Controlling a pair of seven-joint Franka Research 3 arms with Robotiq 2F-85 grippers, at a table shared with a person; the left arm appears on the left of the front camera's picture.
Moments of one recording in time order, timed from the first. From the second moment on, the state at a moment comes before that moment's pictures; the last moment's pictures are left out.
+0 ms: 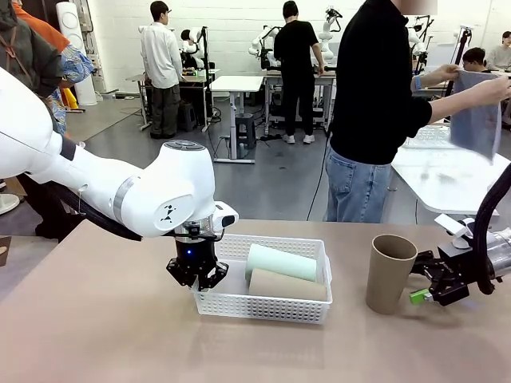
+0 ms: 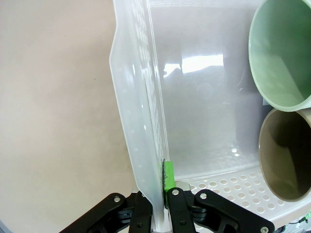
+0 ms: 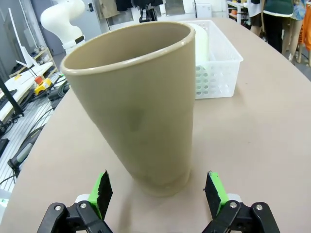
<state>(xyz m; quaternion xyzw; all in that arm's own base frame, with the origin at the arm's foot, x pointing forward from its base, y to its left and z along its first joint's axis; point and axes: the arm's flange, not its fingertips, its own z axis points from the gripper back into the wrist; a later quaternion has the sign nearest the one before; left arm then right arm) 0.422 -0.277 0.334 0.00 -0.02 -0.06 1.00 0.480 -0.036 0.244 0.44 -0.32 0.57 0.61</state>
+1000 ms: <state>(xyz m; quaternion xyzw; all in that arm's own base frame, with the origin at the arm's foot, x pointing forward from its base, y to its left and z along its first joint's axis) 0.422 -0.277 0.334 0.00 -0.02 -0.06 1.00 0.482 0.033 0.256 0.45 -0.30 0.62 0.57</state>
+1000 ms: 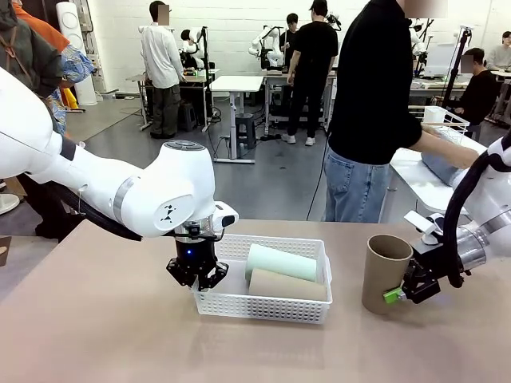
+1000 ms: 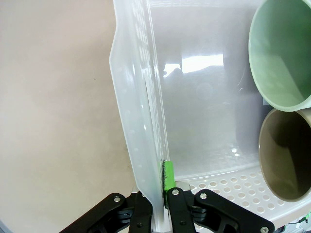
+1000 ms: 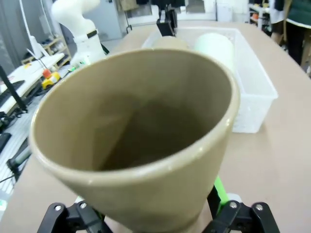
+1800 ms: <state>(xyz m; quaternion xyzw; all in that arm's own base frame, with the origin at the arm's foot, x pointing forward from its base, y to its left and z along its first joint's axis) 0.422 -0.277 0.334 0.00 -0.02 -0.06 1.00 0.459 0.055 0.268 0.45 -0.29 0.66 0.53</state>
